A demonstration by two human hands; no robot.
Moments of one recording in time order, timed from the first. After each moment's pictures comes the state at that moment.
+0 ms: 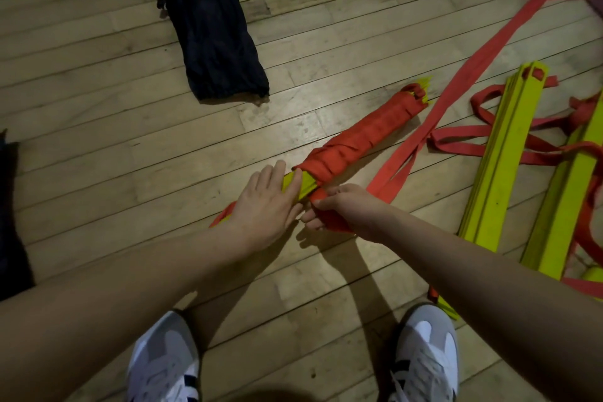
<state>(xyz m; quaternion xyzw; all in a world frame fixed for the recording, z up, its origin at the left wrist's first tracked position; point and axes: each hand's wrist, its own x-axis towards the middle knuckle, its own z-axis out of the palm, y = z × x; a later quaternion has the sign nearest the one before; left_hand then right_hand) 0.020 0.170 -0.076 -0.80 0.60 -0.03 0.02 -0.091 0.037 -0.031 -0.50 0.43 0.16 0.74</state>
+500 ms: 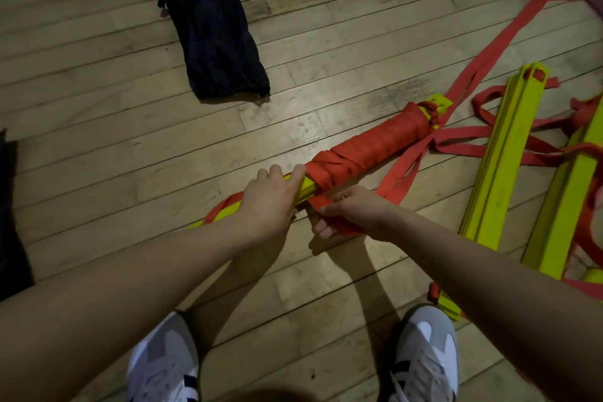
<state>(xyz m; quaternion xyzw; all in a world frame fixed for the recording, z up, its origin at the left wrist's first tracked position) 0.015 0.147 -0.047 -0.85 0.49 0.18 0.04 -0.099 0.028 -0.029 -0.56 0.42 0.21 0.68</state>
